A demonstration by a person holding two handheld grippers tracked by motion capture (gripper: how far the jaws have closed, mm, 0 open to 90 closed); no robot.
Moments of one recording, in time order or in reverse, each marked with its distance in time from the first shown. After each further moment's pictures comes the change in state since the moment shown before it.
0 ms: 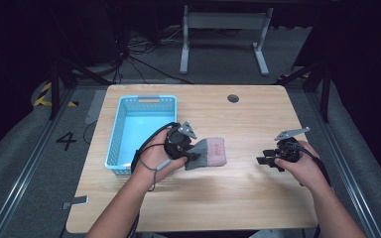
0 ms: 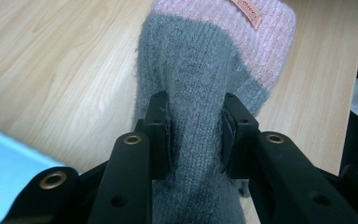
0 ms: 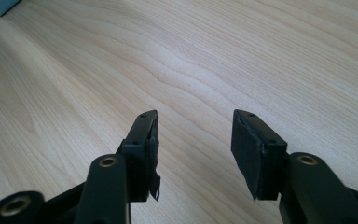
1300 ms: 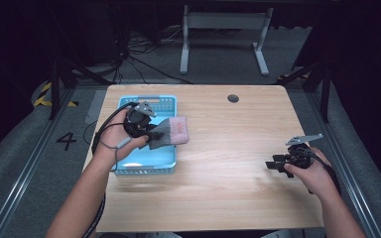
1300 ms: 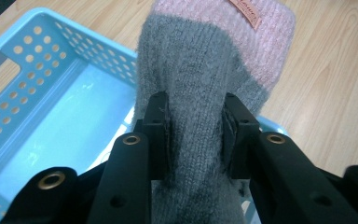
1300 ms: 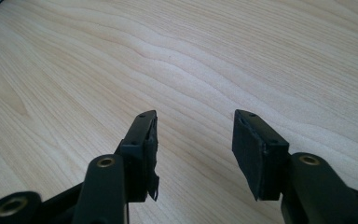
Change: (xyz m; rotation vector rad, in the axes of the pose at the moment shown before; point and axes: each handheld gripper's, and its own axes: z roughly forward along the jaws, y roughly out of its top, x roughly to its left) left arm 0.076 -0.040 -0.059 0.004 0.117 -0.043; right arm -0.005 -0.026 -0.018 -0.009 -0.038 0.075
